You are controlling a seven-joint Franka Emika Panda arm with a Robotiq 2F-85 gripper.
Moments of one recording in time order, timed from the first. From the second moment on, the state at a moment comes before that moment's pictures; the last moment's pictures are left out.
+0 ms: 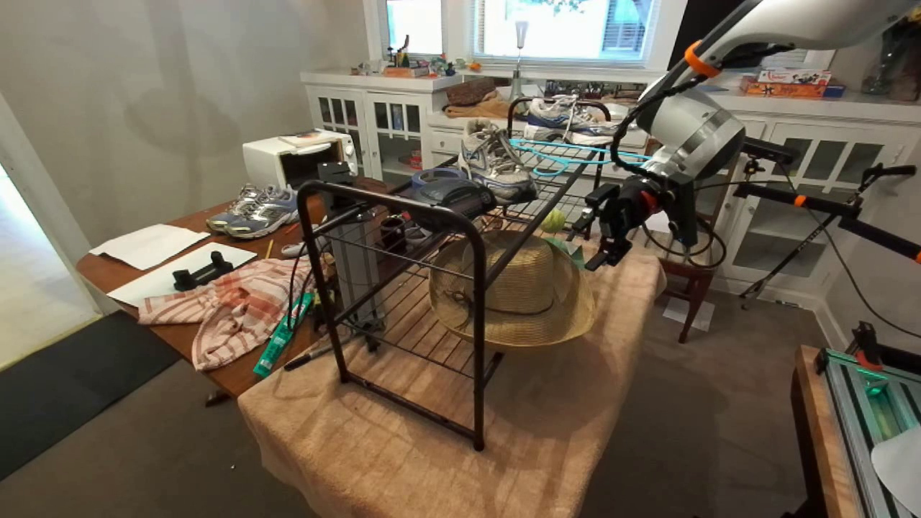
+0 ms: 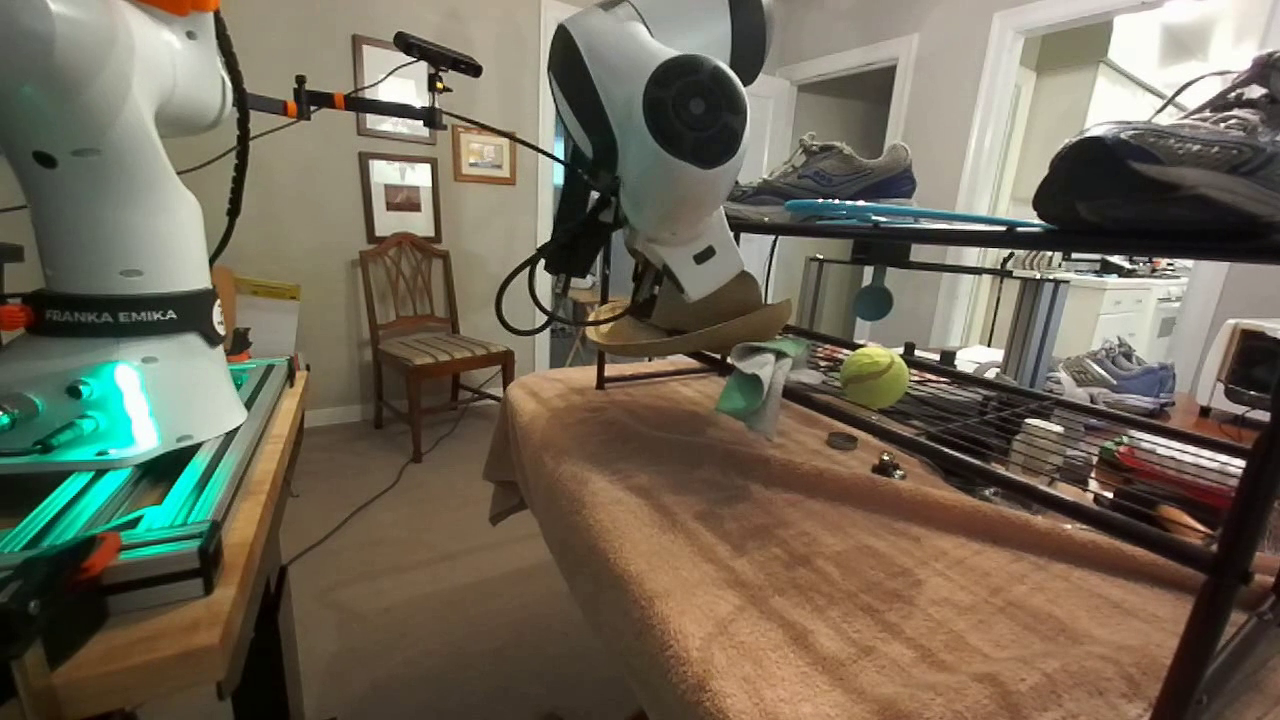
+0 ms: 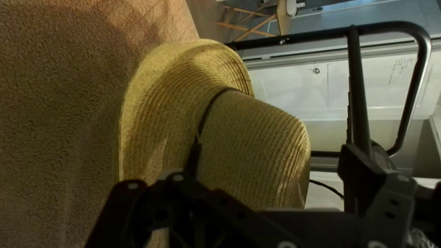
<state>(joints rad) -0.28 0.26 -0.30 -2.28 1.24 1.73 -0.83</state>
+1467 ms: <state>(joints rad) -0.19 -0.39 -0.16 -2.40 0.36 2.02 -0.29</state>
